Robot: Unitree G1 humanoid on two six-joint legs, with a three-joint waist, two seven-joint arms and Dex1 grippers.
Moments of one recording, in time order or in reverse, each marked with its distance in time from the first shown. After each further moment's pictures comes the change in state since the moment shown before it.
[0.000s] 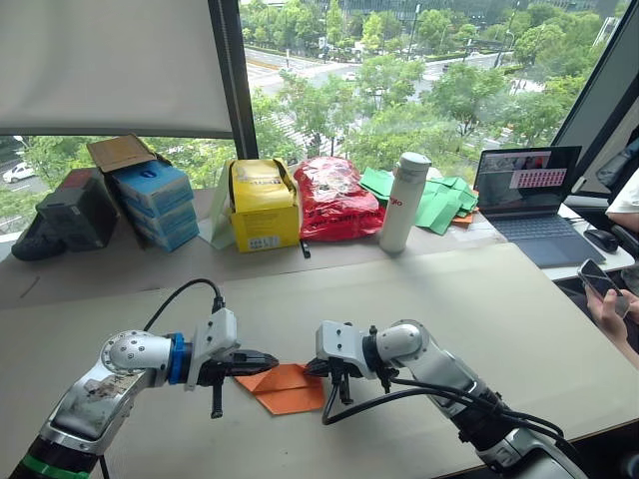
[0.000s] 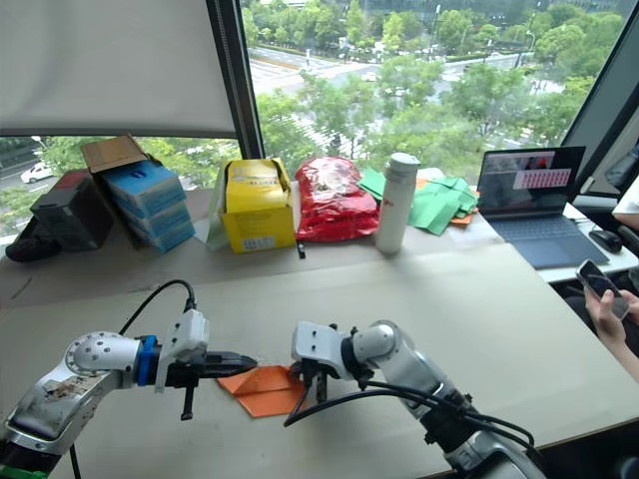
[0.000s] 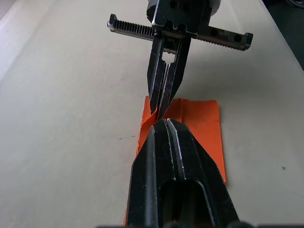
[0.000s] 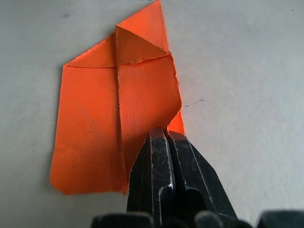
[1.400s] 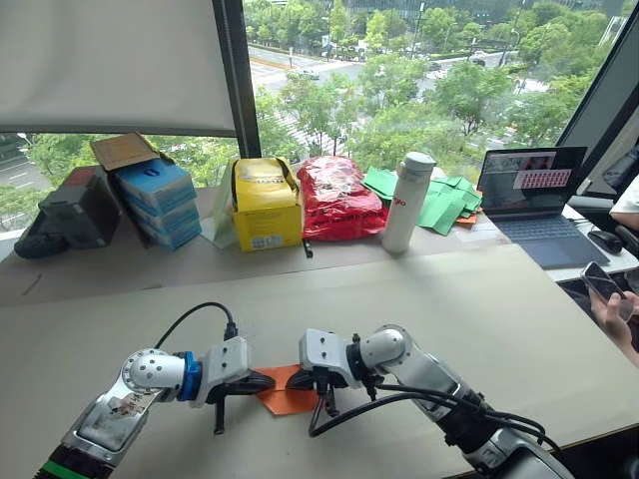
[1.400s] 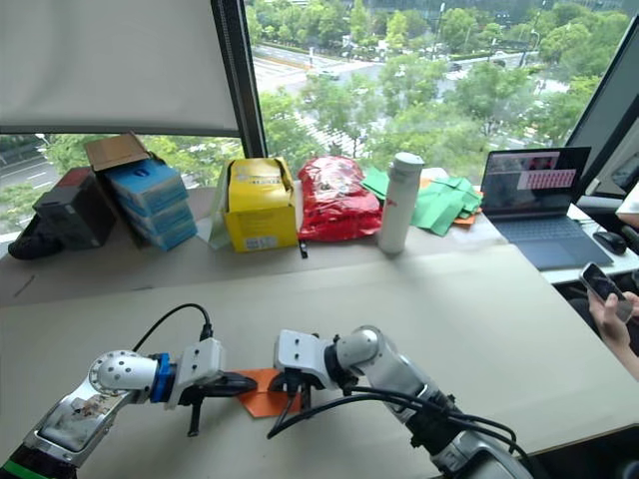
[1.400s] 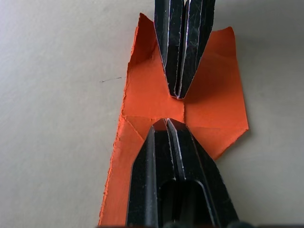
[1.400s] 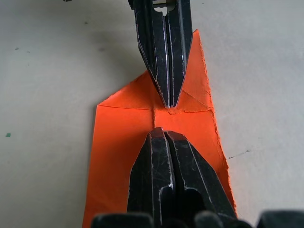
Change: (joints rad) left arm 0.009 -0.027 -0.089 0.122 0.177 -0.164 0.016; right arm -0.018 0.064 0.057 0.024 0.030 -0.004 0.015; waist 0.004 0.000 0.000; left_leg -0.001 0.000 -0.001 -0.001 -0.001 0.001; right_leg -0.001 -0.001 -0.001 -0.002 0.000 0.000
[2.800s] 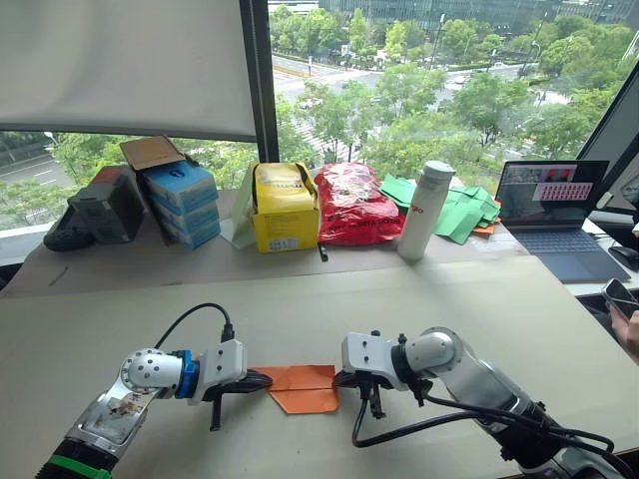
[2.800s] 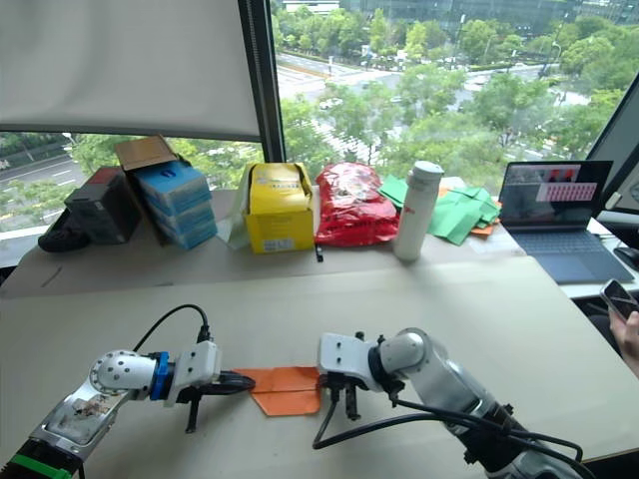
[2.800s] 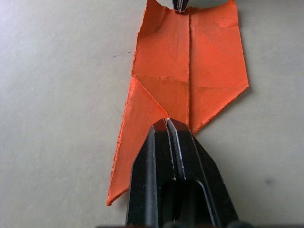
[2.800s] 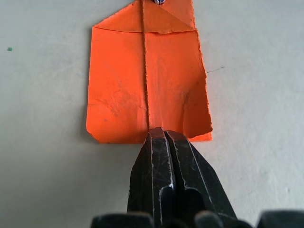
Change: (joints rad) left arm -0.039 -0.015 -0.022 0.177 0.019 -0.208 -0.026; right arm 0.116 -0.259 -0.082 -0.229 0.003 0.134 0.005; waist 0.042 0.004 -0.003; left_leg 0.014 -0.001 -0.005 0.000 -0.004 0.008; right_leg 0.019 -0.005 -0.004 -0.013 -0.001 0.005
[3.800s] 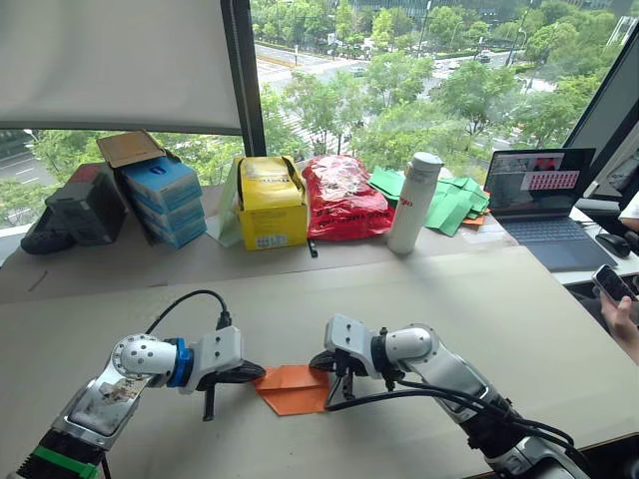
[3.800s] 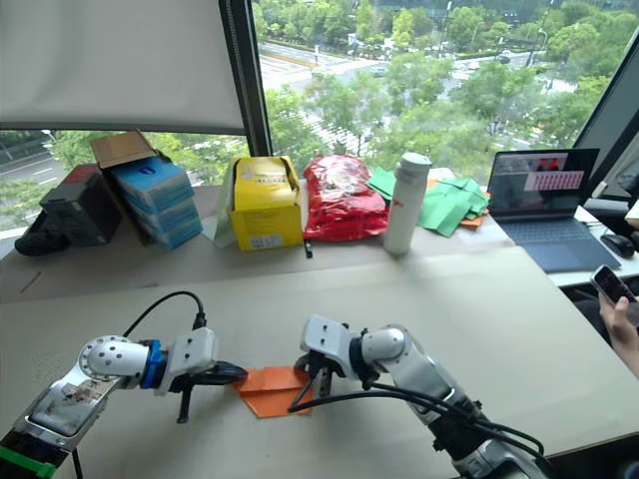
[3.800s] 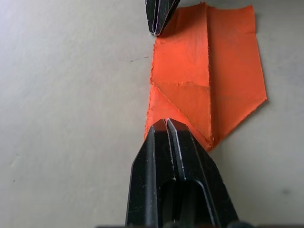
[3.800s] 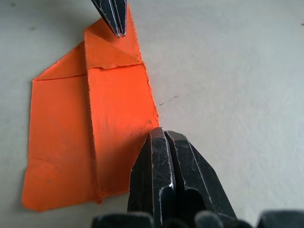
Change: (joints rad) left arm -0.024 0.068 0.054 -0.191 -0.018 0.227 -0.008; right arm -0.060 0.176 -0.019 0.161 0.031 -0.052 -0.132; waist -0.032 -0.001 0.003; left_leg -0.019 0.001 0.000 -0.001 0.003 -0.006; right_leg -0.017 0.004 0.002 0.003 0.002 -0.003
